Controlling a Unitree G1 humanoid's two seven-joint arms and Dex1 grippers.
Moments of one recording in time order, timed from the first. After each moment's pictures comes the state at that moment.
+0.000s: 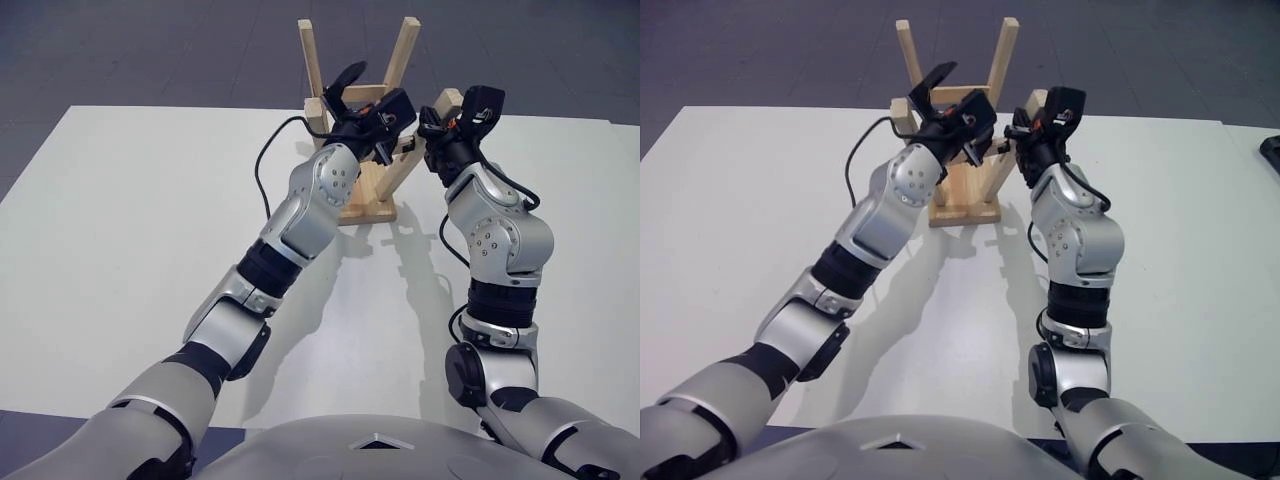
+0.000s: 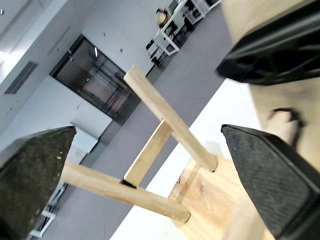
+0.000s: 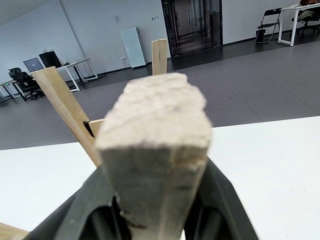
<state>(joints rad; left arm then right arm) -0.75 0.08 -0.48 0.10 0.49 0.39 -0.22 -0.53 -0.07 -0.17 -0.16 0.35 0.75 -0.08</state>
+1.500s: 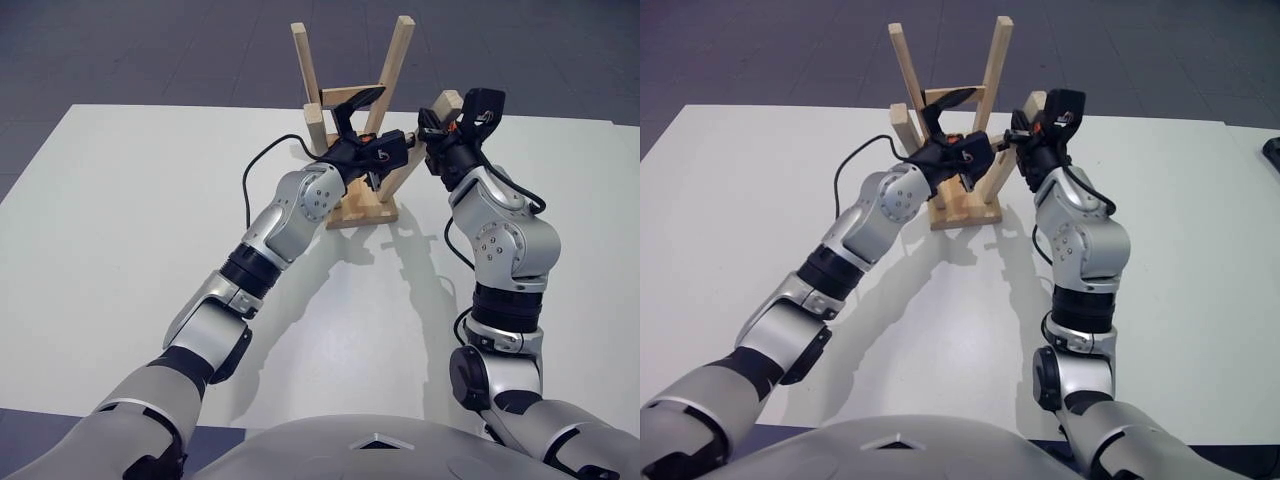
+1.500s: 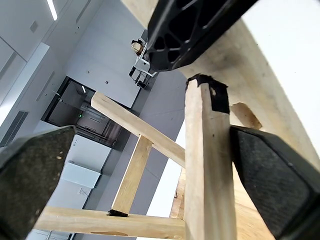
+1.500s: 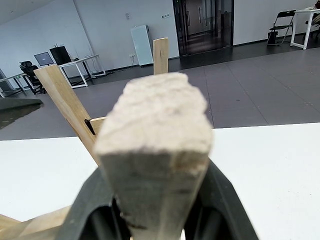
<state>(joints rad) -0.77 0.11 -0.47 0.34 0.55 0.07 -0.25 -0.51 -0.10 -0.16 -0.20 0.35 0.78 -0.02</state>
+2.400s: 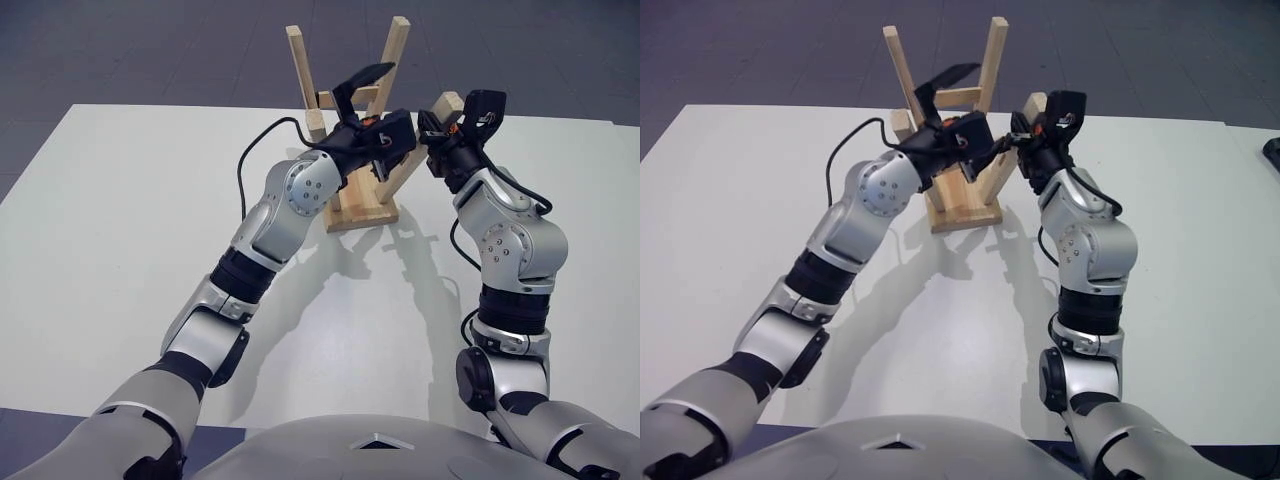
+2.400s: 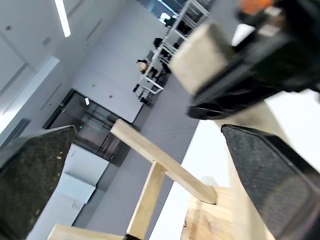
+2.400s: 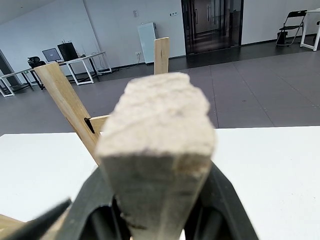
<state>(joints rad) -0.74 0.10 -0.38 0.14 0.50 0.12 -0.29 -0.50 -0.13 -0.16 -0.20 0.38 0.78 0.01</state>
